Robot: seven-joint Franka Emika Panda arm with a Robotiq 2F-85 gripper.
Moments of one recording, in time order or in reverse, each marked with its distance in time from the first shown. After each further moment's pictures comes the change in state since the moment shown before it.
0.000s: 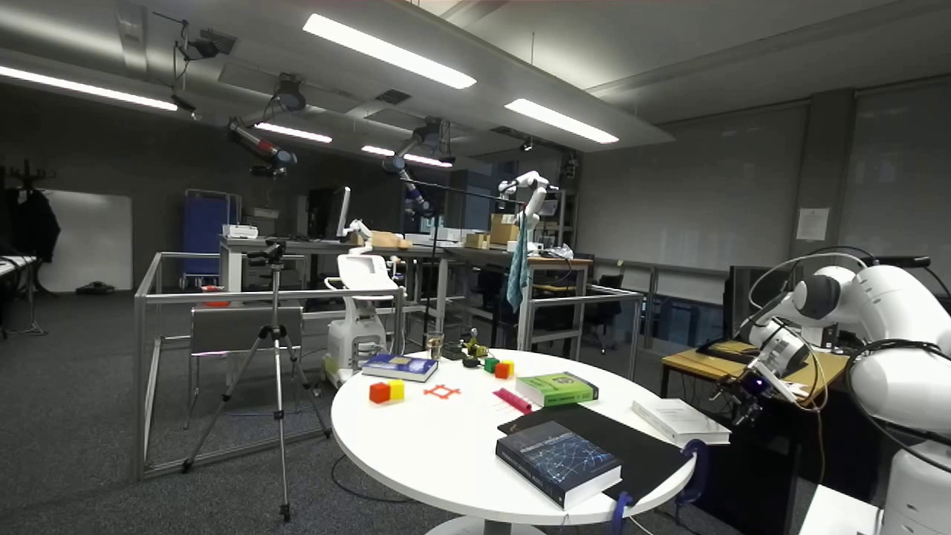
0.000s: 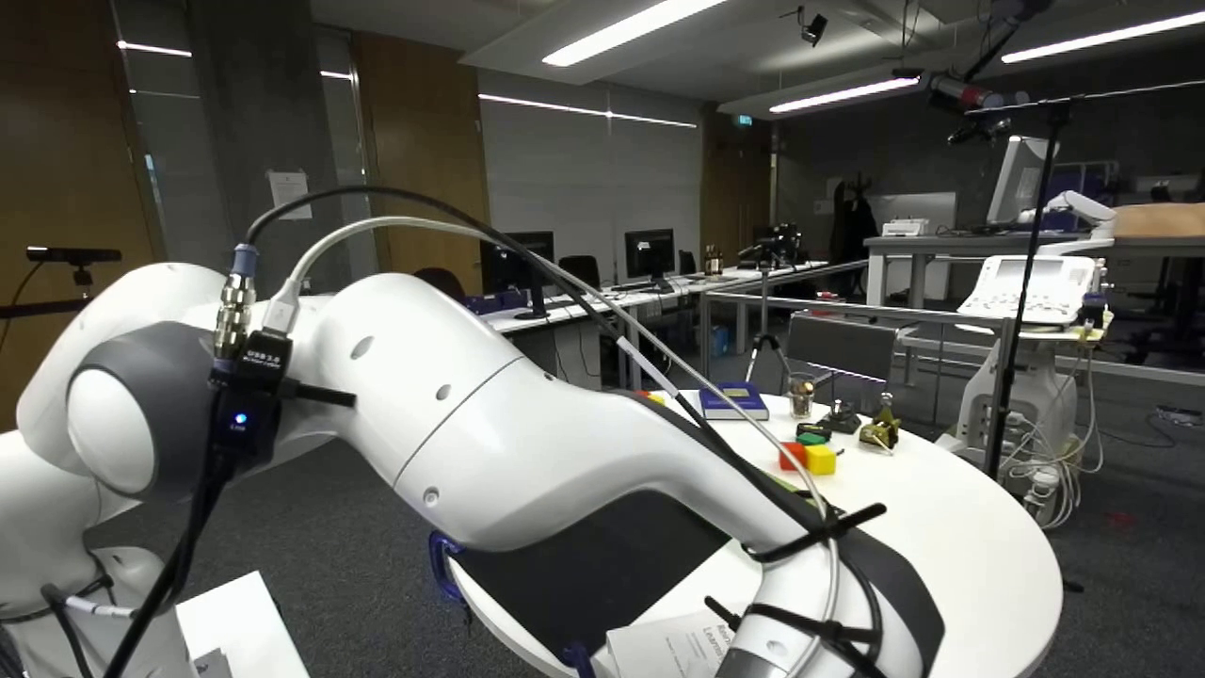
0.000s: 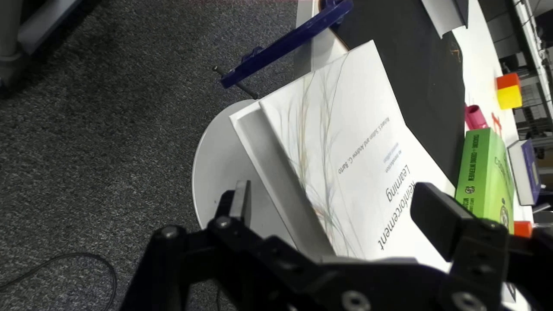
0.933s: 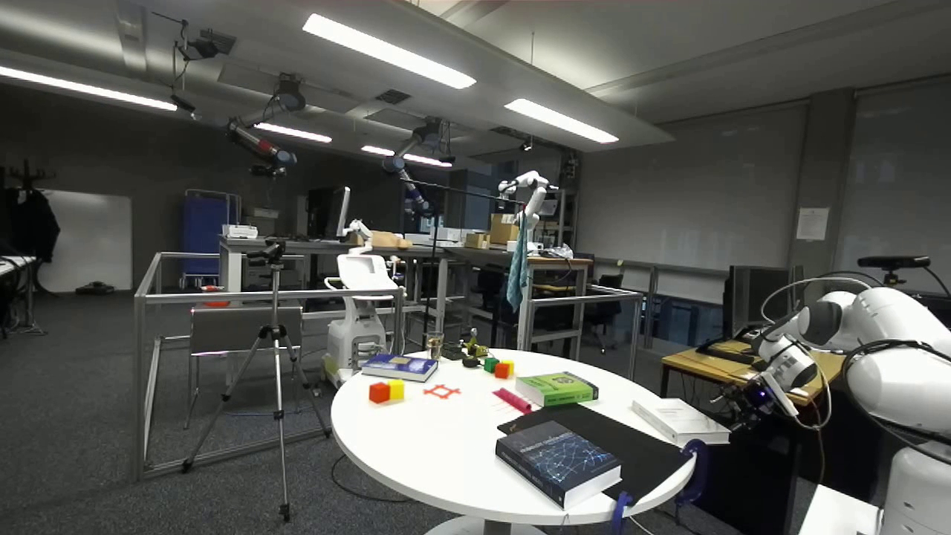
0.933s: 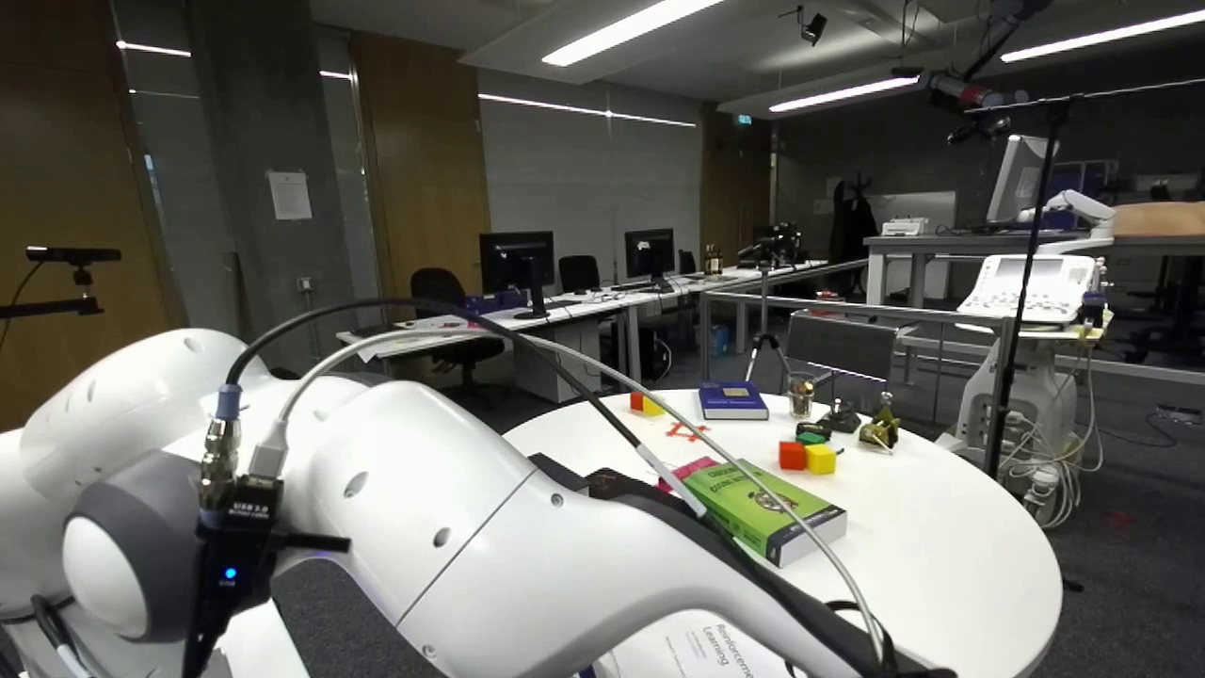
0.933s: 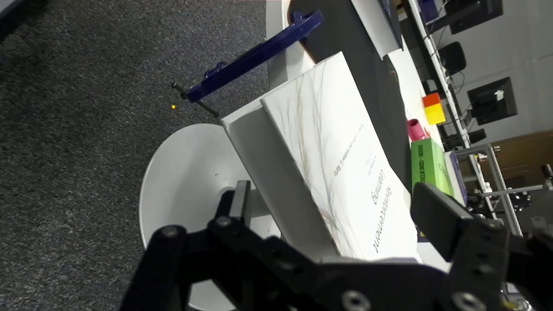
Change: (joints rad) arm -0.077 0.206 0.037 0.235 0.085 -0.204 -0.001
